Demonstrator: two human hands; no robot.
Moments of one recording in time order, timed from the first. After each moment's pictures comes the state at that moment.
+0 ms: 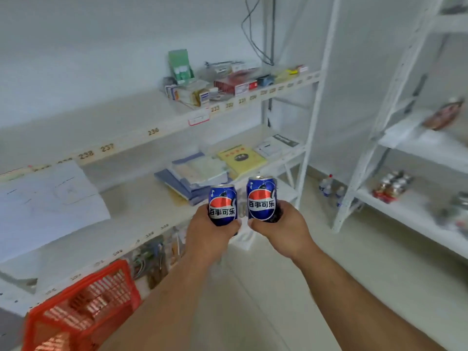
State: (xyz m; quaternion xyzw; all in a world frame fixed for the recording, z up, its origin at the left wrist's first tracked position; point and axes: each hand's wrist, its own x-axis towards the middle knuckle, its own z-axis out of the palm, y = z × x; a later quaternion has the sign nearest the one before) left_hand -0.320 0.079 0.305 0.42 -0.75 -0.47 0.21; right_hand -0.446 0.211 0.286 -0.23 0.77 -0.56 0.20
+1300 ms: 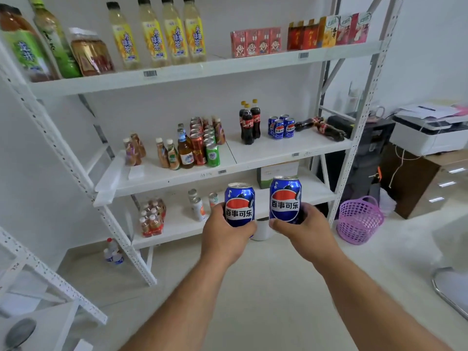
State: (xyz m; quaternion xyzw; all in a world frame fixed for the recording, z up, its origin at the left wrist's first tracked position) left_hand -0.656 0.569 0.327 -0.09 -0.82 -0.56 -0.07; right_hand -0.574 0.739 0.311 0.25 0.75 -0.59 -0.20
